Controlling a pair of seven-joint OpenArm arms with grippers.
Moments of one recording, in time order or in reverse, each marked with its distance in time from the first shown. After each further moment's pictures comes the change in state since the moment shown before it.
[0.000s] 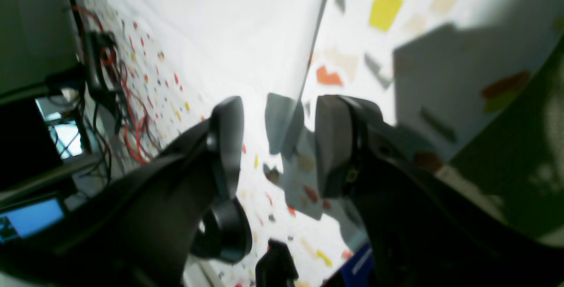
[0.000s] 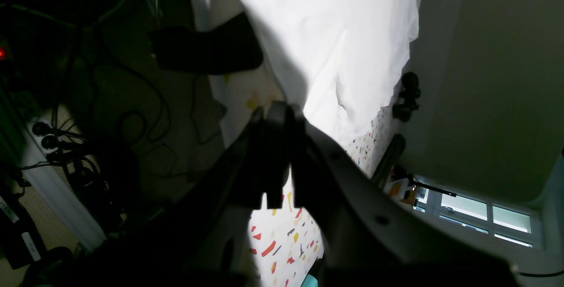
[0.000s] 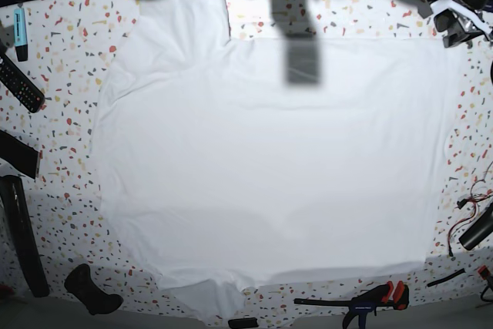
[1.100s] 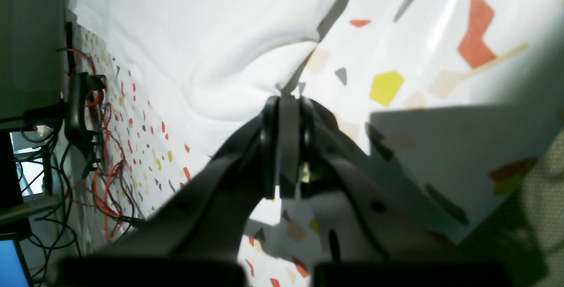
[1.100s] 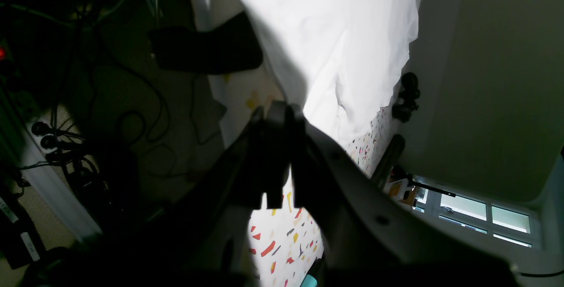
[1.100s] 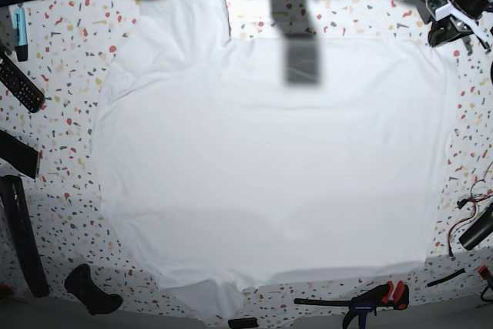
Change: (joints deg) left arm -6.9 0.5 0.0 -10.7 -3.4 -2.9 -17.4; right arm 0.0 0.0 0.0 0.0 -0.3 0.0 0.0
